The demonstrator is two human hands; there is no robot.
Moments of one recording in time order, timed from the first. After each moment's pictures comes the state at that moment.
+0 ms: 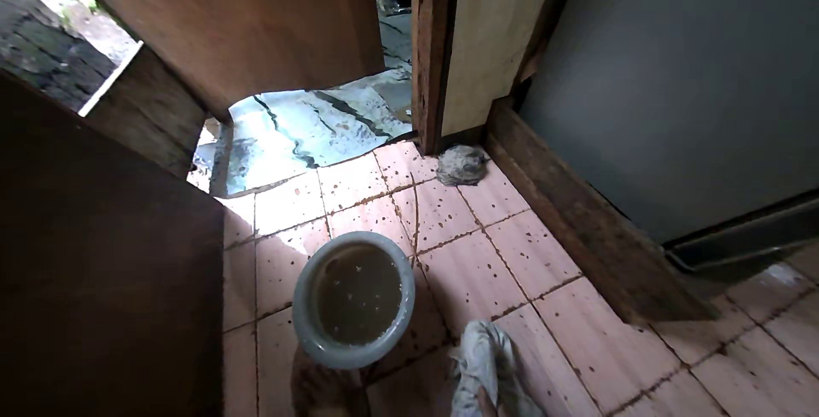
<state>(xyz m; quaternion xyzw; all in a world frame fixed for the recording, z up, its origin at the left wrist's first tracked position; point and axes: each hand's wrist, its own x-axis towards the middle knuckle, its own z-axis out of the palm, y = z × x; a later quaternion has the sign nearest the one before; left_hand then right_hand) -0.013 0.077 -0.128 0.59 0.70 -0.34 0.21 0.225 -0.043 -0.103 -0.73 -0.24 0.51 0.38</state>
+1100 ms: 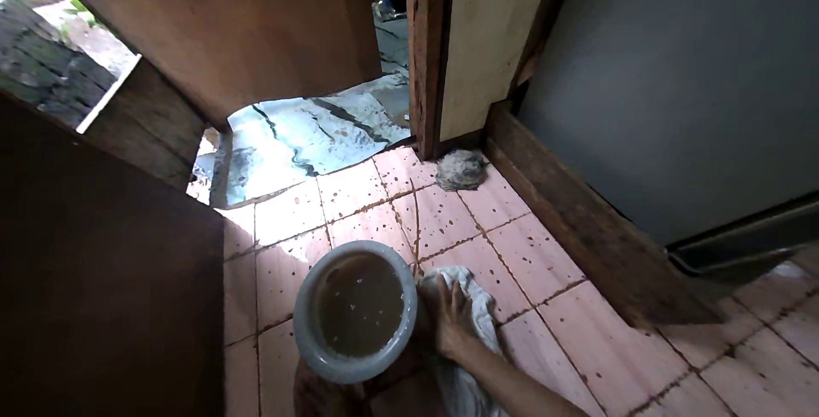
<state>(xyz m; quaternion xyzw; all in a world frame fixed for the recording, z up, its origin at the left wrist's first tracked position) -0.020 0.068 -0.159 0.57 0.76 -0.26 0.19 0.229 0.135 -0.120 -0.72 -0.58 0.38 -0.04</state>
